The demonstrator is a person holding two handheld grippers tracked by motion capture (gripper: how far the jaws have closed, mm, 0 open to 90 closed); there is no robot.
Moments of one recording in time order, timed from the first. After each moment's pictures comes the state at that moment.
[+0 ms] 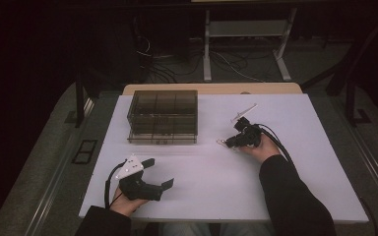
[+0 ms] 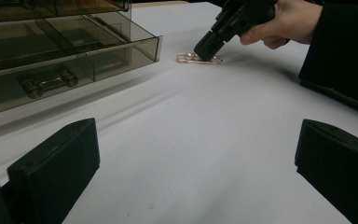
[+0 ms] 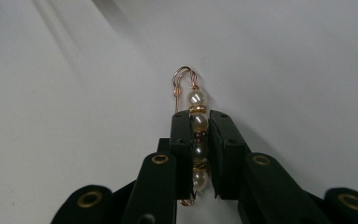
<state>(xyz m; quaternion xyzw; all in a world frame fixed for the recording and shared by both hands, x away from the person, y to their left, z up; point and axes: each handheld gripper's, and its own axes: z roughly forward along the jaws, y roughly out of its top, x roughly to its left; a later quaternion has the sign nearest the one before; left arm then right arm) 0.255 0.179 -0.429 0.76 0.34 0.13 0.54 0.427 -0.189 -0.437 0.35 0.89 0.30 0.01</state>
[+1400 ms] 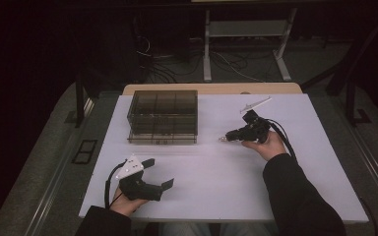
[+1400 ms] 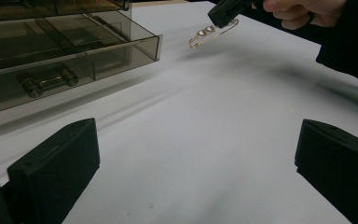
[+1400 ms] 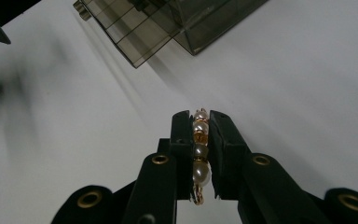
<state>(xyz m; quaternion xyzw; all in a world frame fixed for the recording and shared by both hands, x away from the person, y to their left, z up) 0.255 0.179 -0.429 0.76 0.34 0.13 0.54 0.412 -0.202 -0.394 0.36 0.85 0.39 -0.02</state>
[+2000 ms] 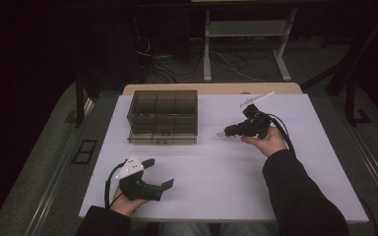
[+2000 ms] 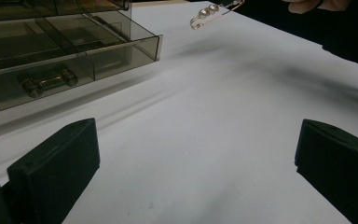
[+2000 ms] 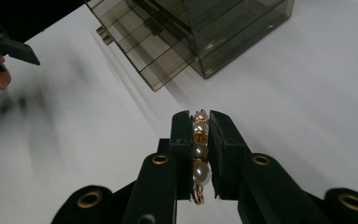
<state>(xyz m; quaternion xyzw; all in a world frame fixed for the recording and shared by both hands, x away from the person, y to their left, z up) 0.255 0.179 -0.429 0.76 0.34 0.13 0.54 0.410 -0.198 -0.370 0.35 0.84 0.41 -0.01</state>
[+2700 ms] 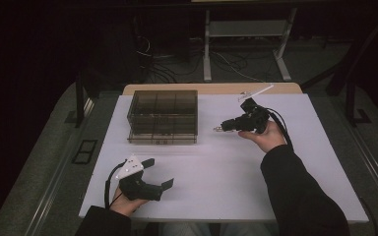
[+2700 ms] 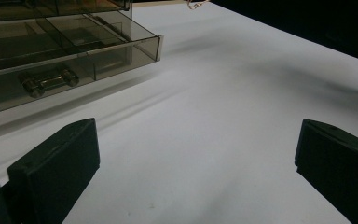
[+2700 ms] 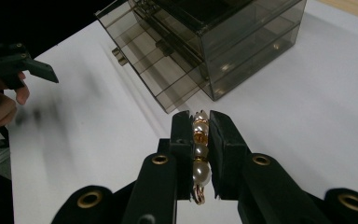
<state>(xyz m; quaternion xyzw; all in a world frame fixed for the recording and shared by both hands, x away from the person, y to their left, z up) 0.255 0.179 -0.429 0.76 0.34 0.13 0.54 0.411 -0.188 -0.348 0.34 0.84 0.42 -0.01</state>
